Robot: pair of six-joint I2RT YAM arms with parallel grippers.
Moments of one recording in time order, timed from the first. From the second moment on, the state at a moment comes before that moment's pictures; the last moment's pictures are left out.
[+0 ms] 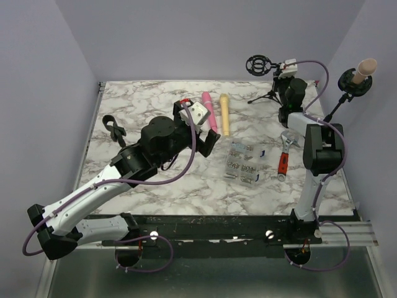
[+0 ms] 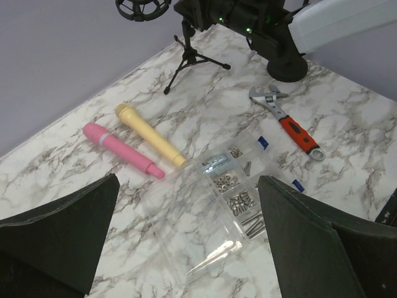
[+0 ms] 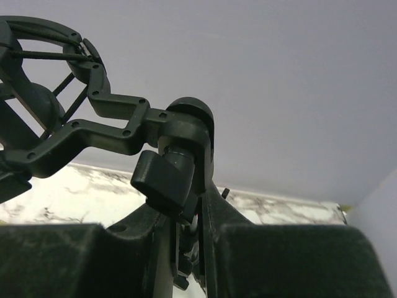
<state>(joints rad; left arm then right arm) -0.96 1.08 1.22 -0.26 -0.15 0.03 0.03 2.01 1.32 0.79 -0.04 -0.21</state>
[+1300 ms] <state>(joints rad) -0.86 1.03 1.13 -0.23 -0.06 -0.04 -0.05 1.91 1.36 0.43 -0.12 0.66</state>
